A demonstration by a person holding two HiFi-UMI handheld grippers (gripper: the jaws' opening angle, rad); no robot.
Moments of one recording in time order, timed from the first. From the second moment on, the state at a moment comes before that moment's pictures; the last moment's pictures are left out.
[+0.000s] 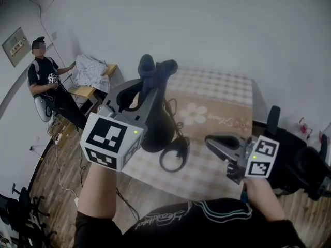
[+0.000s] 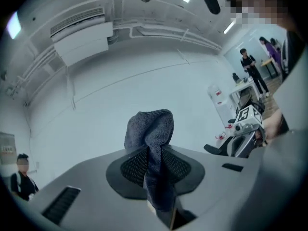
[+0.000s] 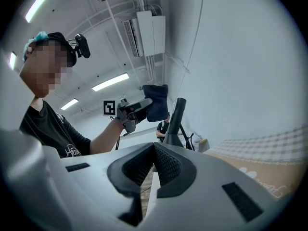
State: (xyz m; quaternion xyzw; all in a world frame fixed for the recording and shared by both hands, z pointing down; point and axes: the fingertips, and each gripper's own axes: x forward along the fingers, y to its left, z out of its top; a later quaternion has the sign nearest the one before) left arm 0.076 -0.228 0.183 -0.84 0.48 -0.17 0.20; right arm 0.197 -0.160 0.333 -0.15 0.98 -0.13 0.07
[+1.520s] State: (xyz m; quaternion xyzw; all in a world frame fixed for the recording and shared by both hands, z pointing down) left arm 0.105 -0.286 0.285 -0.79 0.47 -0.36 0.18; right arm 0.222 -0.157 0.360 -0.17 0.97 -0.15 0.08
